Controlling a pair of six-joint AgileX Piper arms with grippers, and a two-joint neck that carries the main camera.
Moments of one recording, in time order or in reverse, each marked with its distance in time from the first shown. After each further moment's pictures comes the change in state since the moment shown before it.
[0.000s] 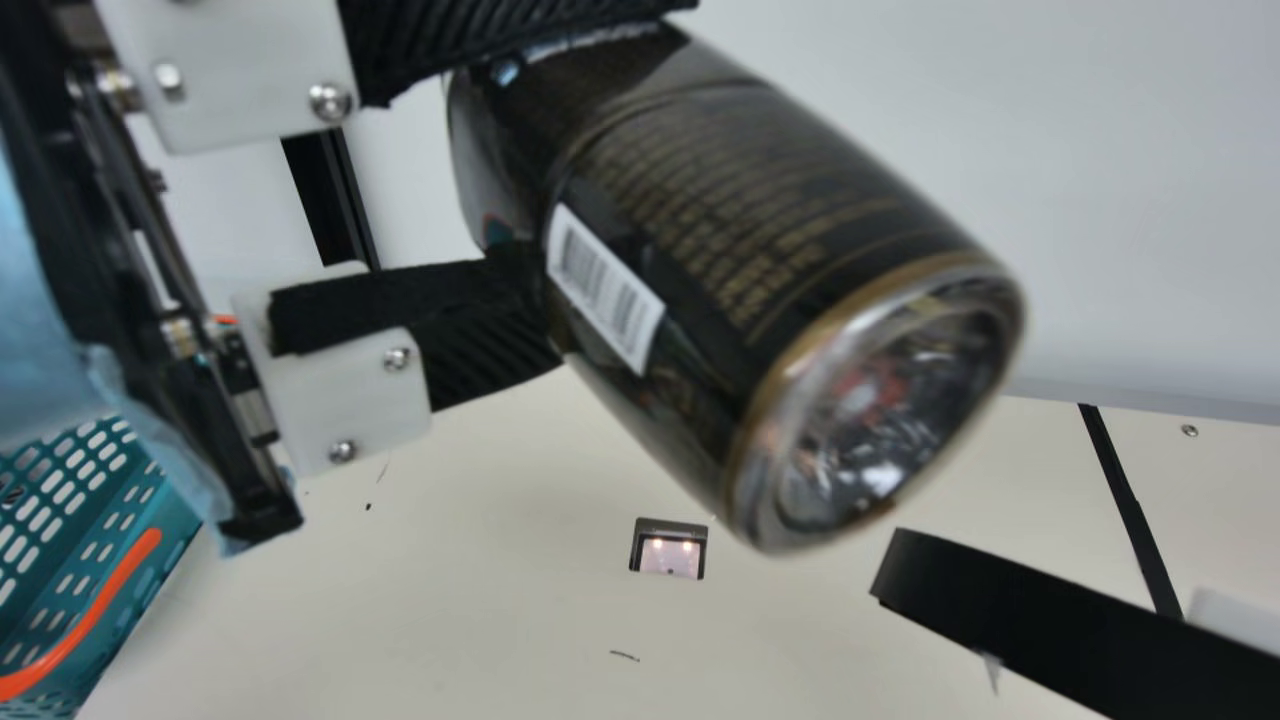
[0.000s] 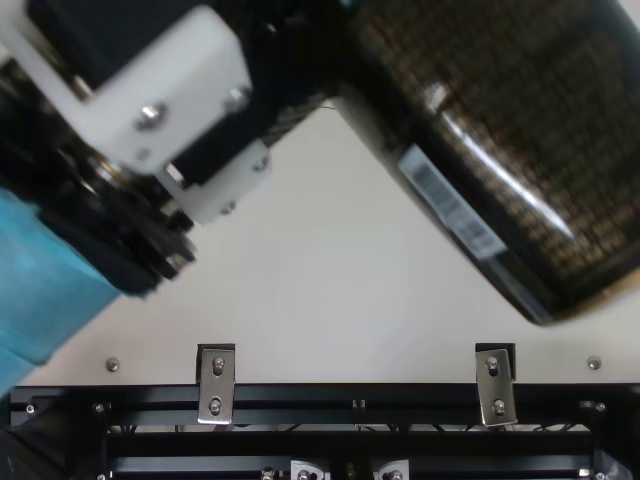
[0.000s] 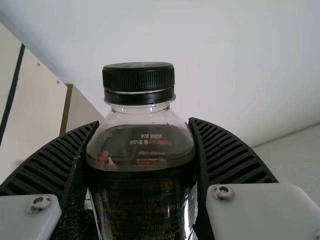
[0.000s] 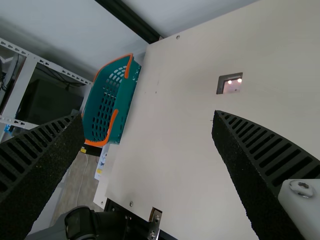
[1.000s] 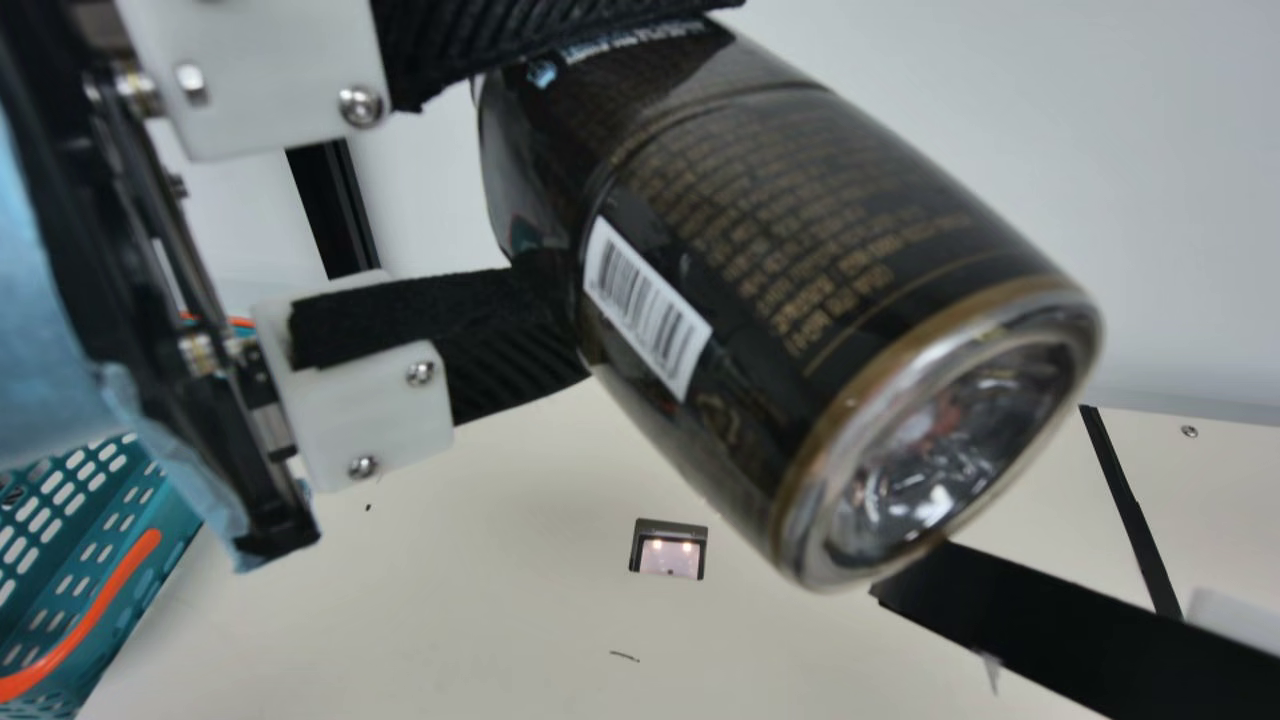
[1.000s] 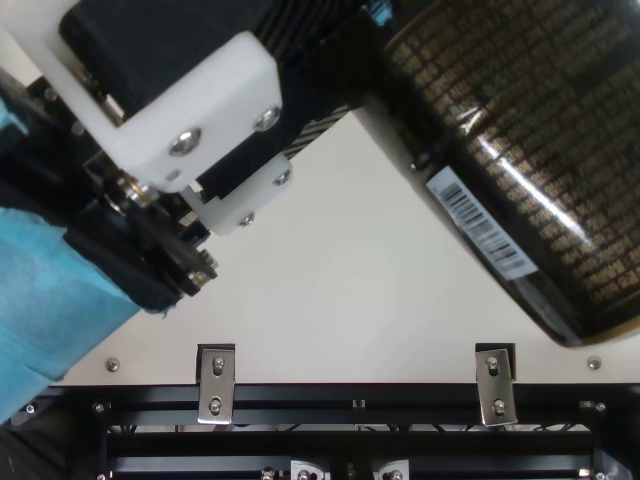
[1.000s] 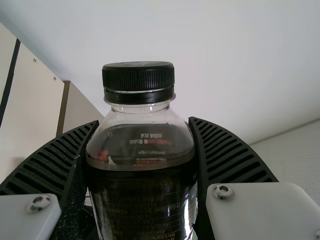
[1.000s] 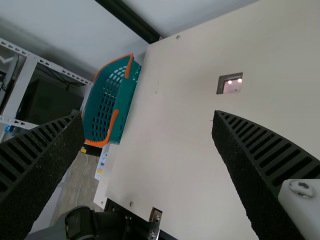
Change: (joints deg) left arm -1.5 0.3 -0.4 2.1 -0.7 -2.0; right arm 0.0 0.0 0.0 0.0 0.0 0.0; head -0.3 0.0
